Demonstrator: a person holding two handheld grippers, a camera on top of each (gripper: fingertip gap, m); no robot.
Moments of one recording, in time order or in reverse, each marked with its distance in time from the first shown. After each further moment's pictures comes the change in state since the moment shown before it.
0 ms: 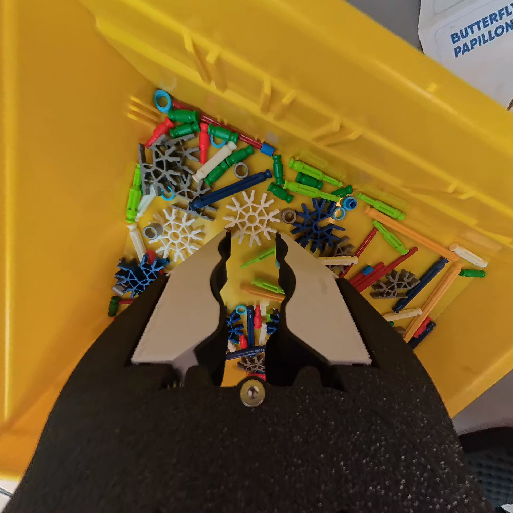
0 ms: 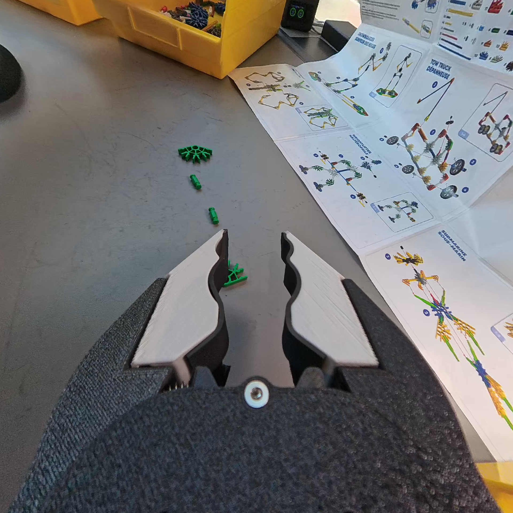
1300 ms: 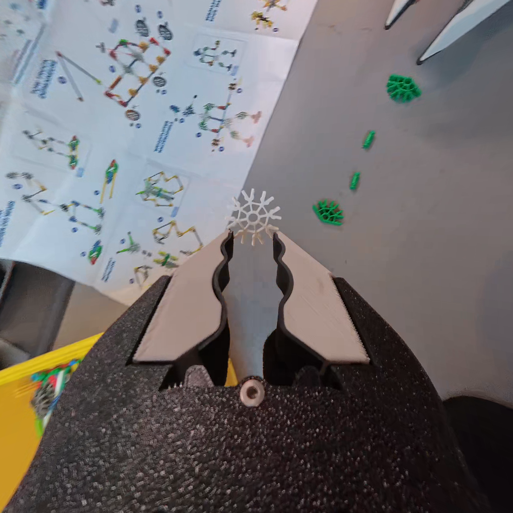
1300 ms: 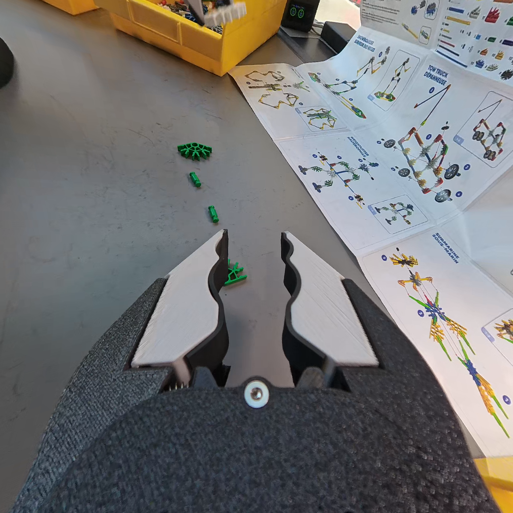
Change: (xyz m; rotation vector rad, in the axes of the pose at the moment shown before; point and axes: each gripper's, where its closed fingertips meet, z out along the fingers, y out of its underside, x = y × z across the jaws) left arm 0.304 0.007 -0.086 0.502 0.139 0.796; right arm -0.001 0.000 0.000 -0.004 0.015 -0.029
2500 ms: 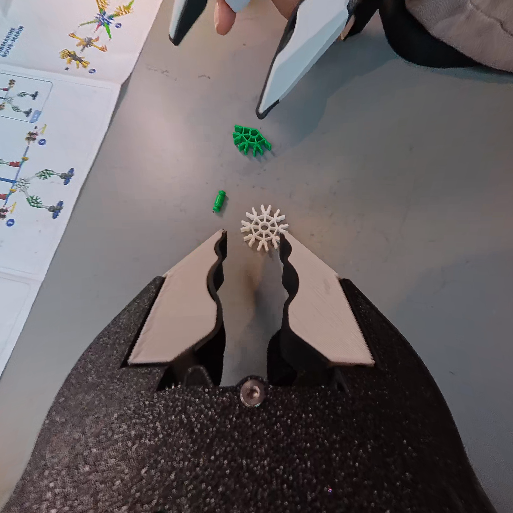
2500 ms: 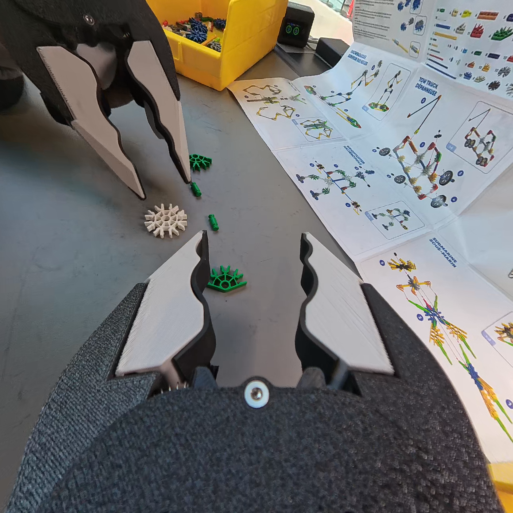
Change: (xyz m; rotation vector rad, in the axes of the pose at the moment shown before) left arm 0.135 -0.030 0.083 0.169 0.223 -0.010; right arm 0.001 -0.006 -0.002 0.035 0.003 0.014
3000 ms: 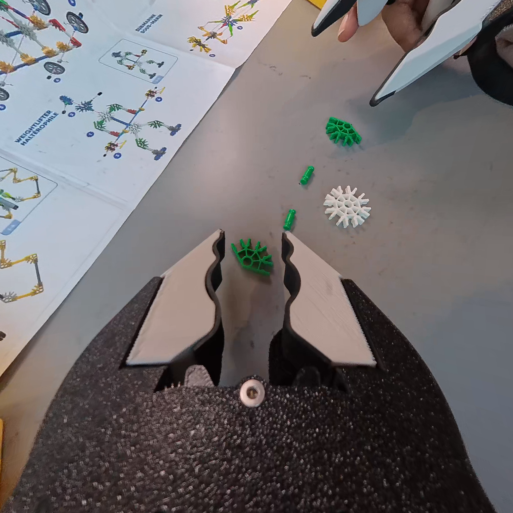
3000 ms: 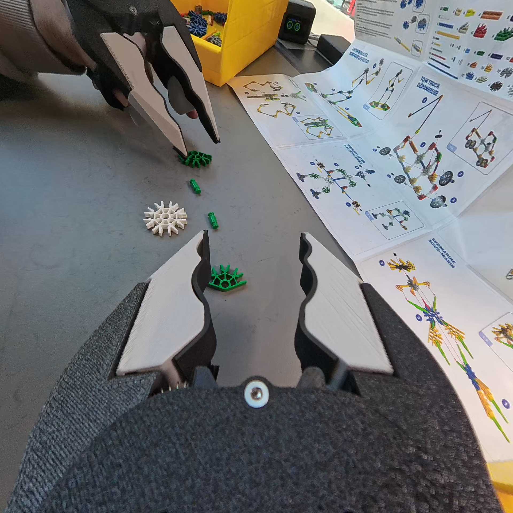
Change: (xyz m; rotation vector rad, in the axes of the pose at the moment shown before) left arm -0.062 0.029 -0.025 0.114 -0.151 -0.163; right arm -0.001 0.001 0.001 -0.011 0.005 -0.015
